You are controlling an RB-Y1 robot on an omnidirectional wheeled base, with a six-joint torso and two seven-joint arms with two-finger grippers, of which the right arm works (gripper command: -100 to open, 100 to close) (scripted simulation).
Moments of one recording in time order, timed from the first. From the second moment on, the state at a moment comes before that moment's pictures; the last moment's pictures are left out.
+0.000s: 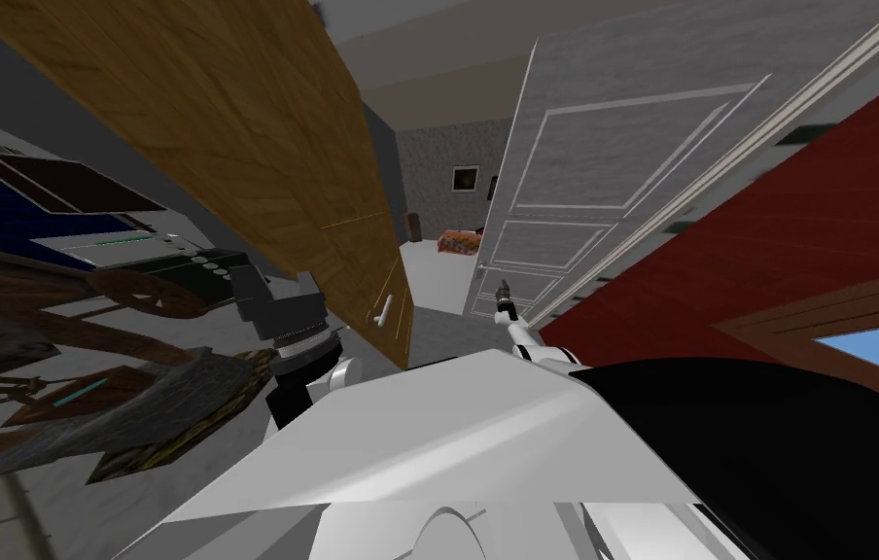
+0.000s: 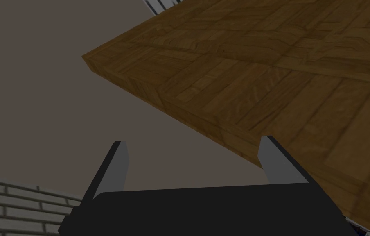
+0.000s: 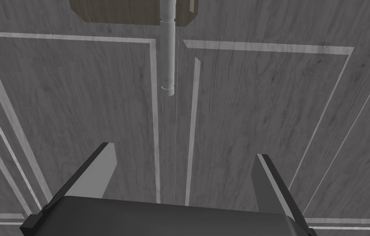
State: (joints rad) arm -0.24 -0.40 -0.34 -0.75 -0.25 -0.53 -0.06
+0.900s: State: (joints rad) arm -0.34 -0.45 -0.39 -0.53 -0.27 -0.55 -0.05
